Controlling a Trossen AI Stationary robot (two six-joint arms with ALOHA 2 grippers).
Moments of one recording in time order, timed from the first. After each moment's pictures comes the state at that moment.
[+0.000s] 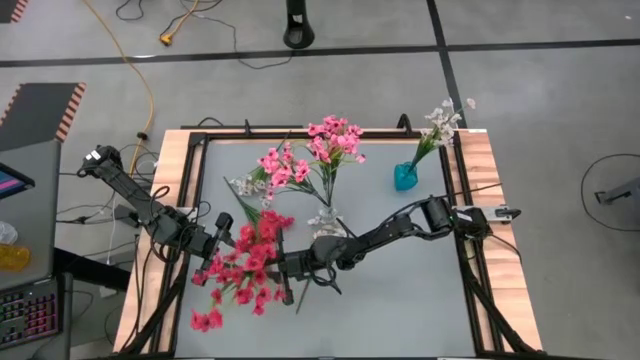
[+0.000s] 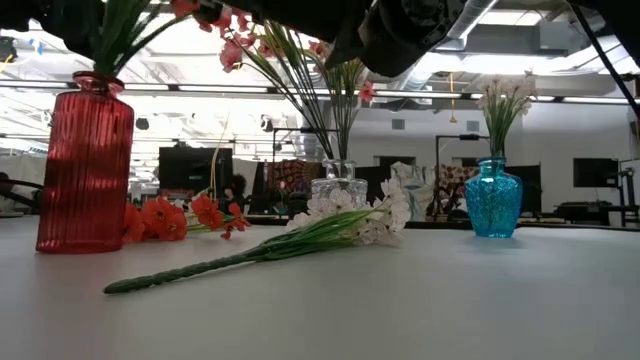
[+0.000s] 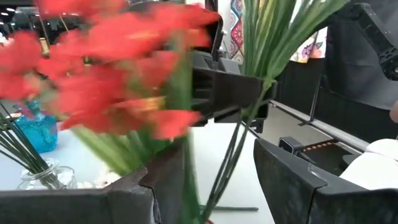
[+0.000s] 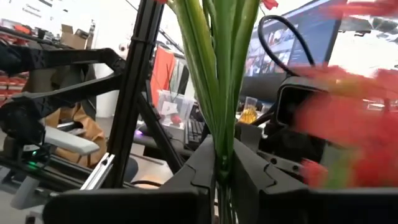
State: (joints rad) left arm -0.70 0.51 0.20 0.30 -0.40 0.00; right arm 0.27 2.31 1.58 1.05 0.01 -0.26
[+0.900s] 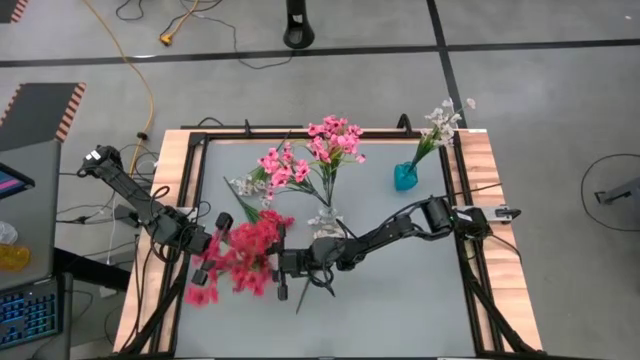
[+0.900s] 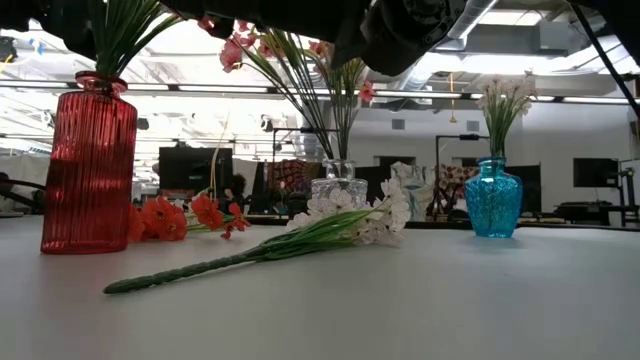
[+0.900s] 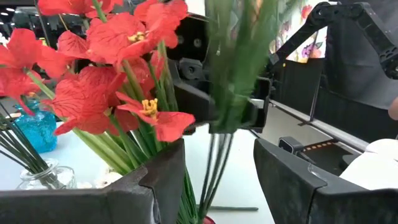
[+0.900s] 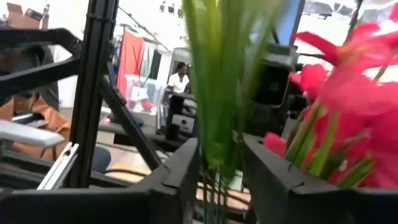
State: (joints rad) left arm -0.70 0.51 0.20 0.30 -0.40 0.00; right arm 0.27 2.31 1.58 1.00 0.16 -0.26
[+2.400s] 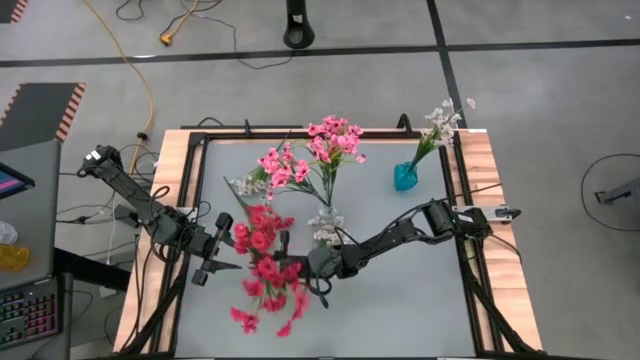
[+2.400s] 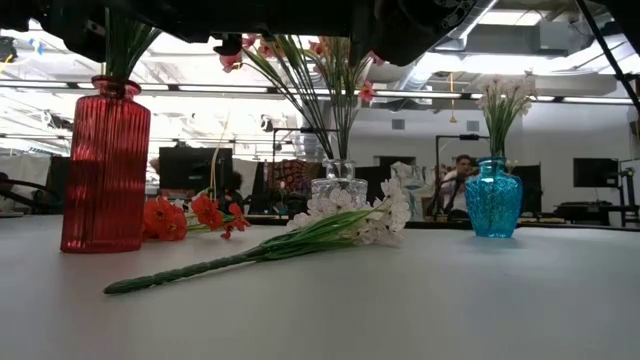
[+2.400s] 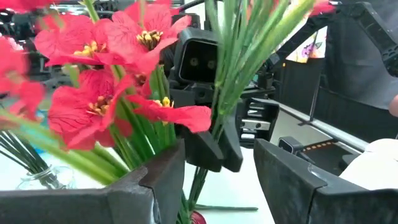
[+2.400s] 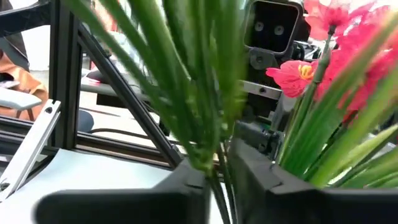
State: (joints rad) left arm -0.70 0.51 0.20 0.30 -0.40 0.00; right arm 0.32 2.31 1.58 0.85 0.32 -0.25
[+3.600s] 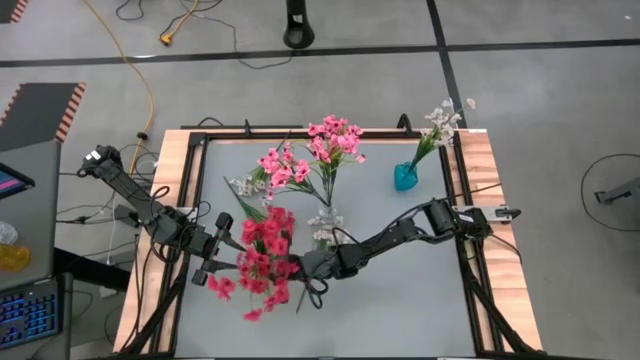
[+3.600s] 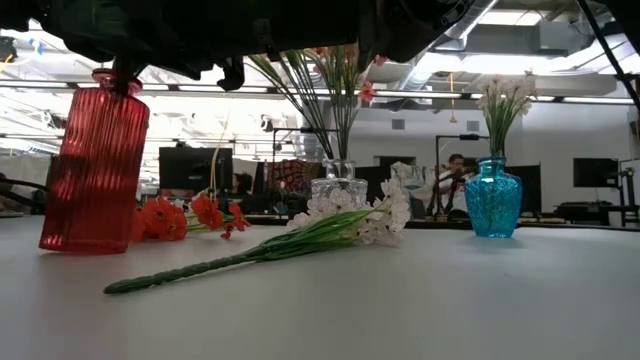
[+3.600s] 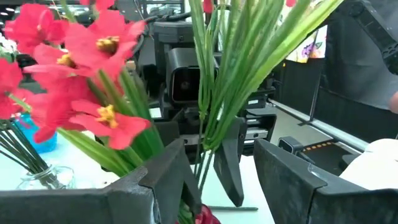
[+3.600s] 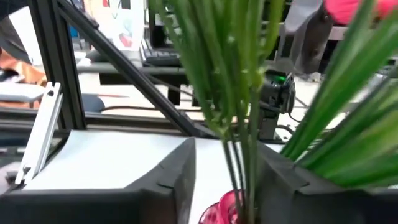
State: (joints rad) left arm -0.70 0.51 0.20 0.30 -0.40 0.00; right arm 0.31 2.30 1.58 0.67 0.34 -0.05
